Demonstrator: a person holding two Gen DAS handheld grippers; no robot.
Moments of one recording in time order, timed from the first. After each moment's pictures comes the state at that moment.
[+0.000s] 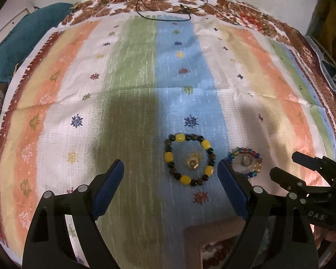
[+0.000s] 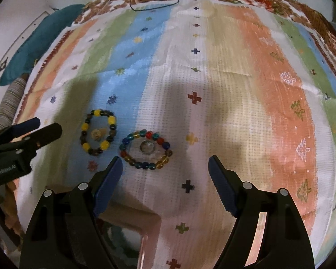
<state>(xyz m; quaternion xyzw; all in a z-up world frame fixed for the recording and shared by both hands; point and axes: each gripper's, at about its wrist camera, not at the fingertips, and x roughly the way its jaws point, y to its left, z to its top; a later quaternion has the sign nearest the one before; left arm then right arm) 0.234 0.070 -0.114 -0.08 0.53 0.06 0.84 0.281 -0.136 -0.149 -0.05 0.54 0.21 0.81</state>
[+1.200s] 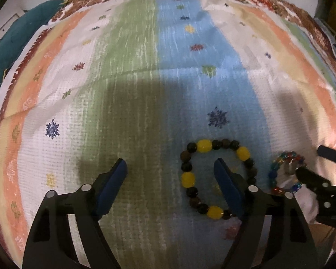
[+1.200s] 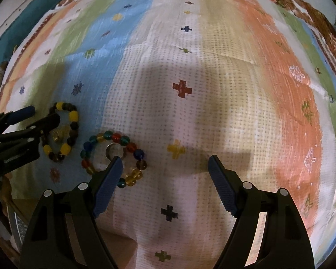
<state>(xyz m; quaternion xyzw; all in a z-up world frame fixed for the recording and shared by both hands) 0.275 0.076 -0.179 -0.04 0.56 0.07 0.82 0.309 -0.121 -0.190 -0.11 0.57 0.18 0.79</state>
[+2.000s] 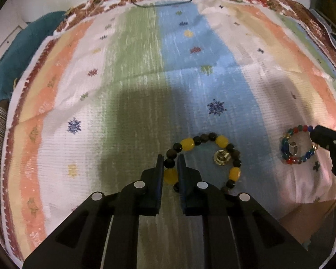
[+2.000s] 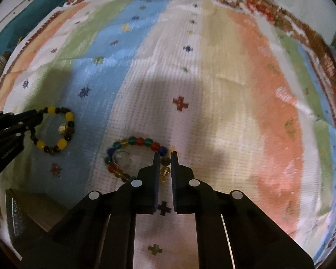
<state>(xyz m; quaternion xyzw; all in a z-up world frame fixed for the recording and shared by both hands) 0.246 0.069 -0.150 0.00 0.55 0.08 0.83 0.292 -0.119 -0.159 -0.15 0.52 0.18 0.82</state>
